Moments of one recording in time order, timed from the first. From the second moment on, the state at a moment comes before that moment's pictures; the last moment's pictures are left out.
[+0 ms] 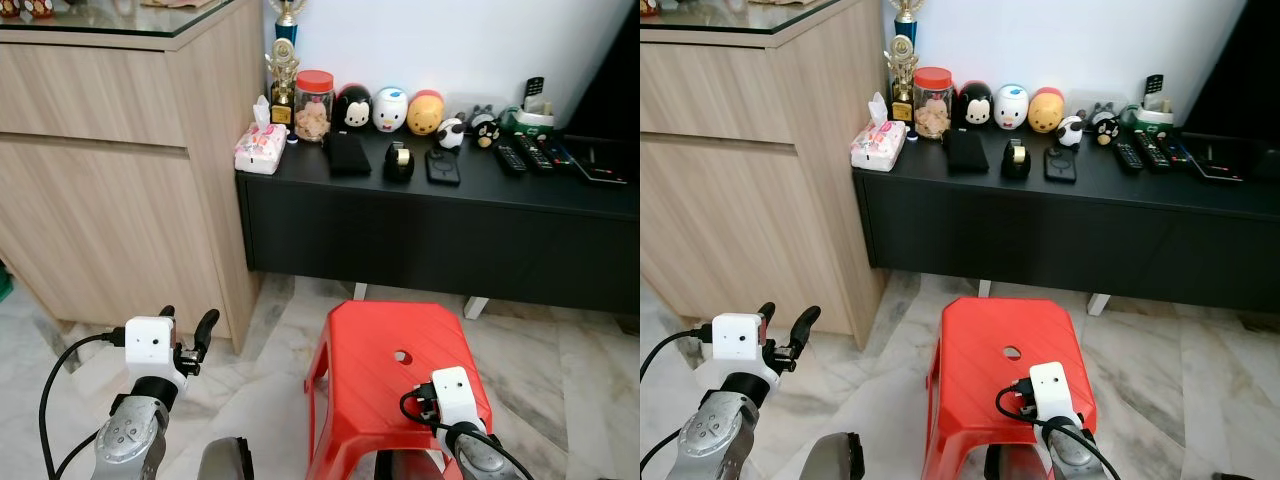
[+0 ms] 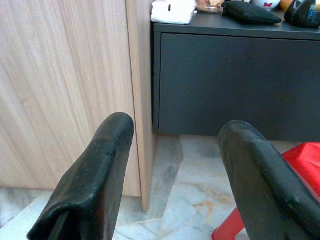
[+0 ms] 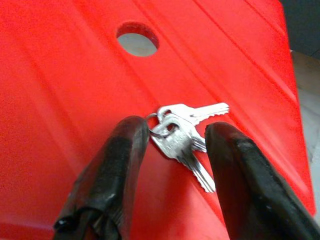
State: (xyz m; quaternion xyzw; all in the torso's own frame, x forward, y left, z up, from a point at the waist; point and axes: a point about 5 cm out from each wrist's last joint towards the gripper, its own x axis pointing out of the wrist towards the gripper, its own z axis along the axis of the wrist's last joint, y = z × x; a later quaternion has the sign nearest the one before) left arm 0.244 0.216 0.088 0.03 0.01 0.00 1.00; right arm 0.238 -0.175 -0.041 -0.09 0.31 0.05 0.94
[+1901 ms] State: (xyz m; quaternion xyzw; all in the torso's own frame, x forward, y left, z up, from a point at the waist) left arm 0.242 0.216 0.086 0.03 0.01 -0.01 1.00; right arm 0.249 -0.171 -0.040 -0.11 0.32 0.07 0.94
